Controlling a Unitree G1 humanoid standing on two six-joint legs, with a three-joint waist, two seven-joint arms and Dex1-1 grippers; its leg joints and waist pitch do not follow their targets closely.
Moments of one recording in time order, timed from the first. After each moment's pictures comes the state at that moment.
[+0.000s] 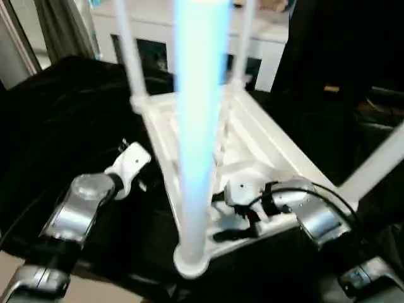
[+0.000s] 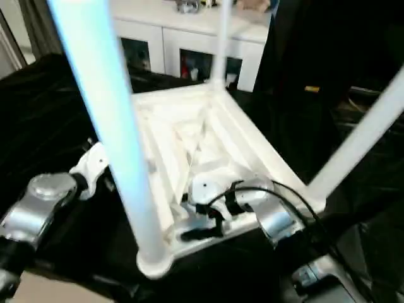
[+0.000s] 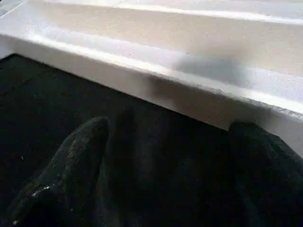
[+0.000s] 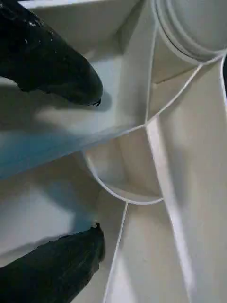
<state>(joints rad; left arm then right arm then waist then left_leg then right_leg) -0.46 0.45 -0.16 0.44 0.08 0.23 -0.62 -0.49 -0.33 0.42 0.39 -0.12 0.07 1.19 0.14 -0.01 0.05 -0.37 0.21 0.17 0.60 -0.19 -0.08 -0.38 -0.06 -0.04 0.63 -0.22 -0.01</state>
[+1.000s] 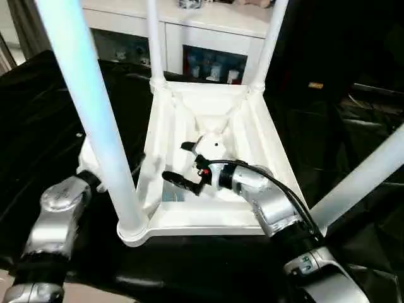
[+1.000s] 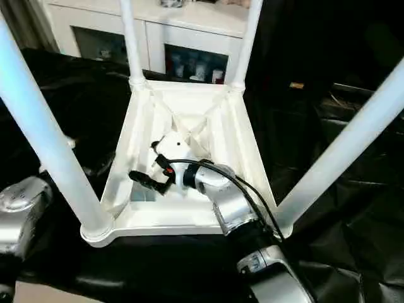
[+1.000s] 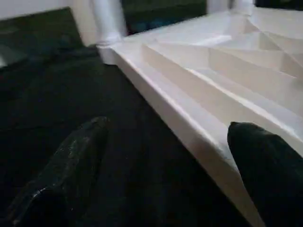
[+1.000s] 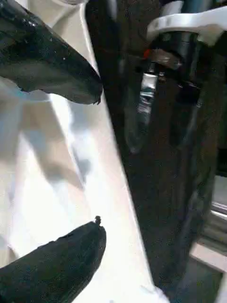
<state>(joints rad) -0.32 0.43 0.13 0.40 -0.11 -0.01 -0.52 -0.59 0.01 0.23 0.49 -0.03 0.03 0.72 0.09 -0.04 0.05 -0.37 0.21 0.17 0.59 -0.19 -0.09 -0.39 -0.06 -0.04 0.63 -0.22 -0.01</state>
